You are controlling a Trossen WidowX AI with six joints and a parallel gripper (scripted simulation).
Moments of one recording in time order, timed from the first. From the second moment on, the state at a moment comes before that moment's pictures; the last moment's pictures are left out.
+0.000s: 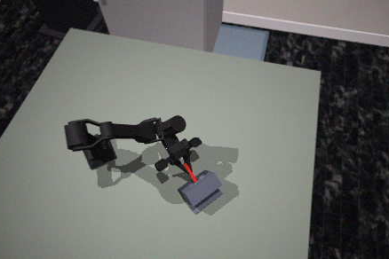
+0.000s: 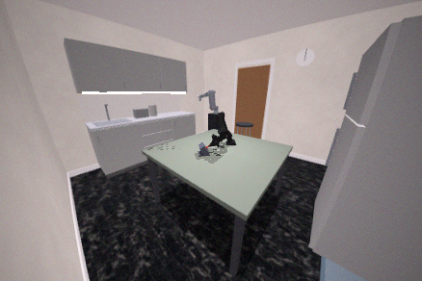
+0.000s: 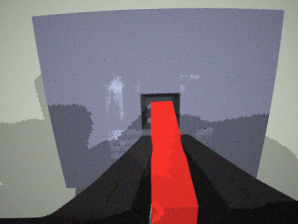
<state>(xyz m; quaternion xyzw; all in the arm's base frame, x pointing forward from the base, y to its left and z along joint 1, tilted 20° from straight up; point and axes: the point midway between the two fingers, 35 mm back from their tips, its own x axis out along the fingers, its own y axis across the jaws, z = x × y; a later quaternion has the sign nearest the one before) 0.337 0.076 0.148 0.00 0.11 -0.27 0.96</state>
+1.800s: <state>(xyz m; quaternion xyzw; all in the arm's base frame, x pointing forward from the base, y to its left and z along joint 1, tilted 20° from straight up) 0.342 0.073 0.147 0.00 0.11 -0.27 0.96</state>
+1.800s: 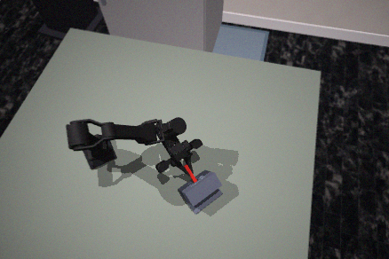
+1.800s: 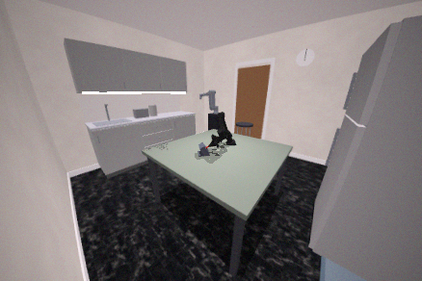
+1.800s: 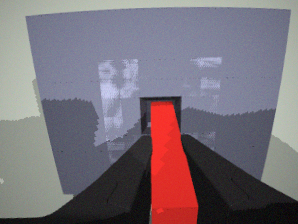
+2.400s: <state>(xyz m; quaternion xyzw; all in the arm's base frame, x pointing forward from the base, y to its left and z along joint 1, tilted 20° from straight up) 0.344 0.072 0.146 0.00 0.11 -0.27 0.96</state>
